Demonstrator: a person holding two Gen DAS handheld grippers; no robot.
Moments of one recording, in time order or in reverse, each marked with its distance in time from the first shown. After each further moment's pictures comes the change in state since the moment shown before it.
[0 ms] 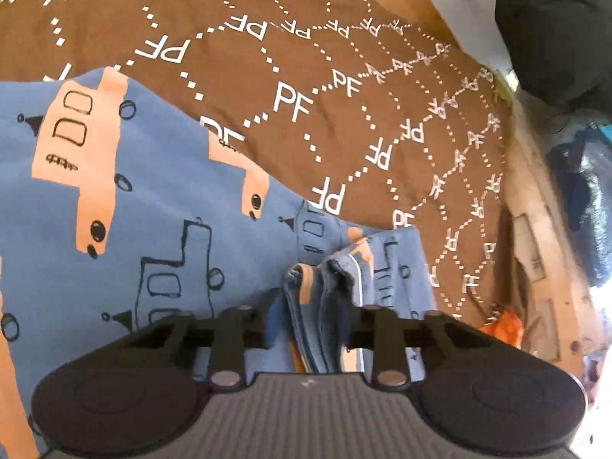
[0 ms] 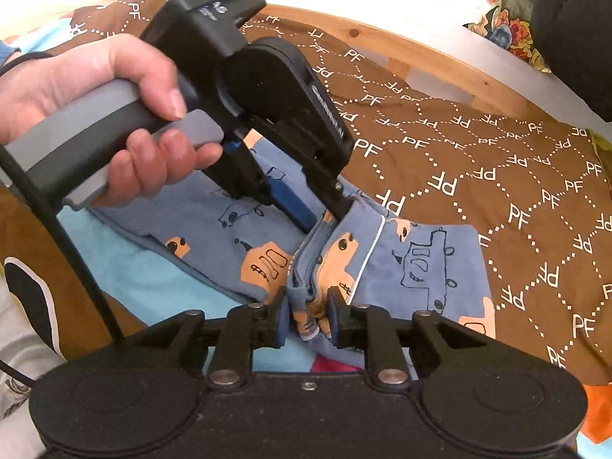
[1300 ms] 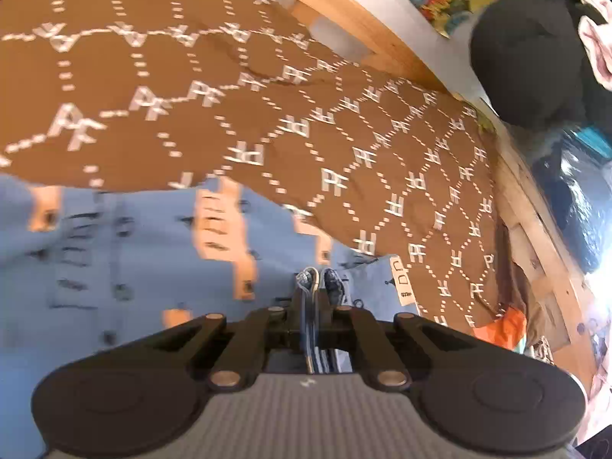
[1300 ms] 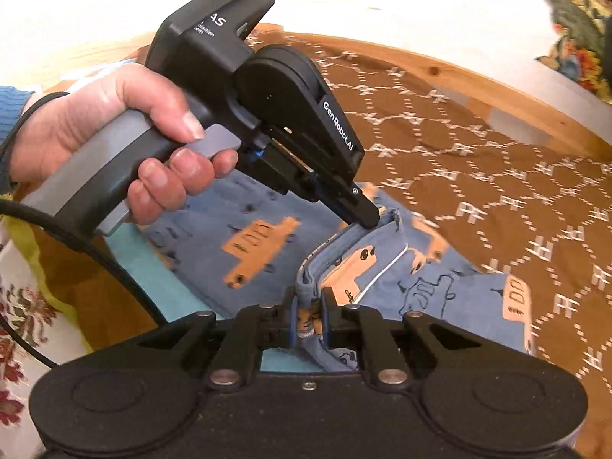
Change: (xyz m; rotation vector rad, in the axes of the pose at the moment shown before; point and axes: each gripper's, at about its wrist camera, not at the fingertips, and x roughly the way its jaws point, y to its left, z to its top) left arm -0.105 0.042 0.005 0.099 -0.136 0.042; right arm -0.001 0.060 0.057 -0.018 -0.065 0.216
